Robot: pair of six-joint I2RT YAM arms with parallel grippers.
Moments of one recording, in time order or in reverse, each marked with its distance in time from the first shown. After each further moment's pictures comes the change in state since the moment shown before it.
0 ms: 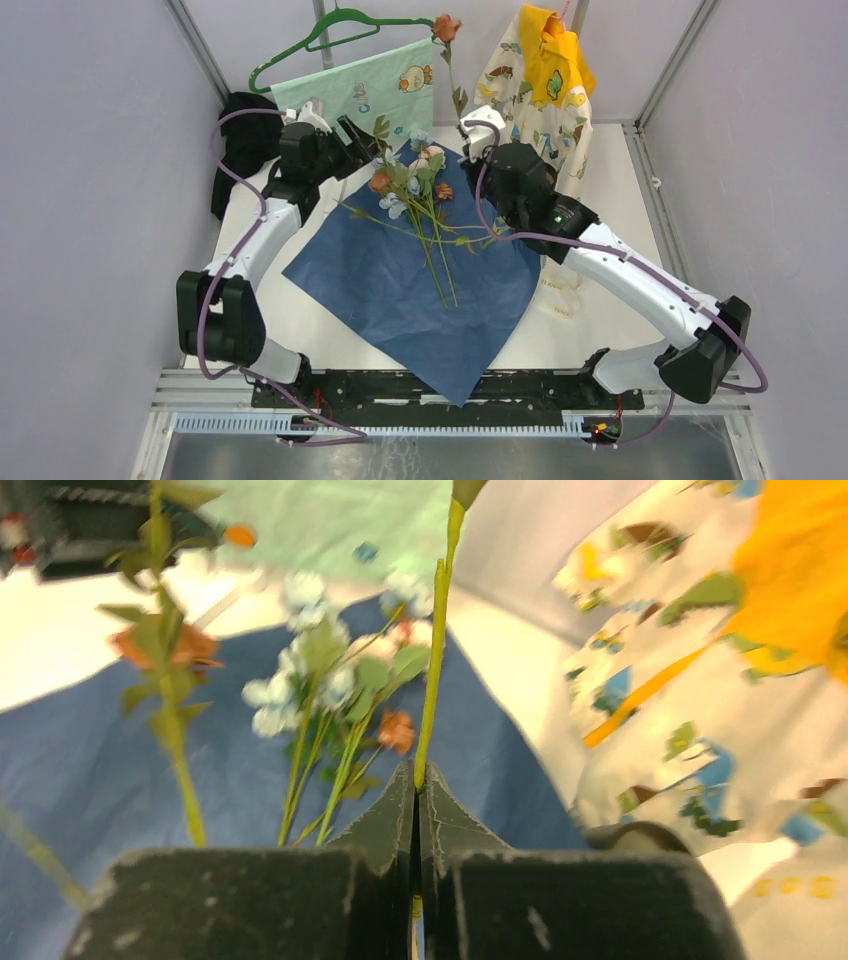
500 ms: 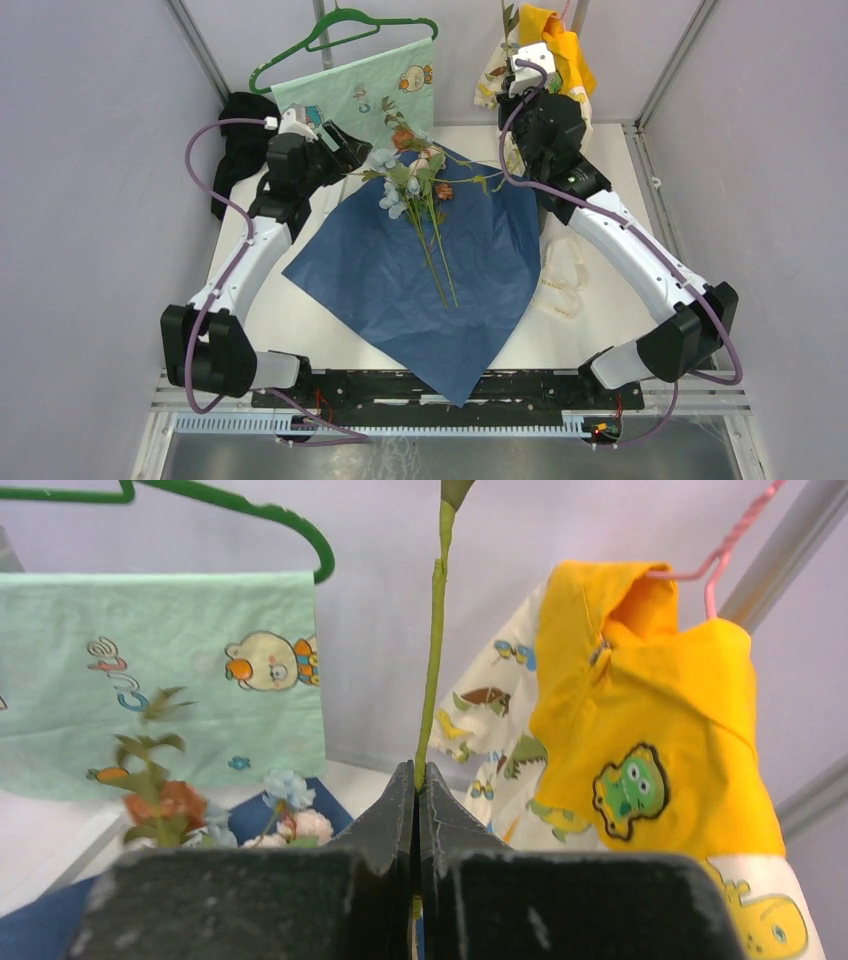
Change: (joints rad) left arm 0.000 -0.163 -0.085 -0.032 -0.150 0.017; right arm -0.241 0.091 0.128 0.354 -0.008 -0.099
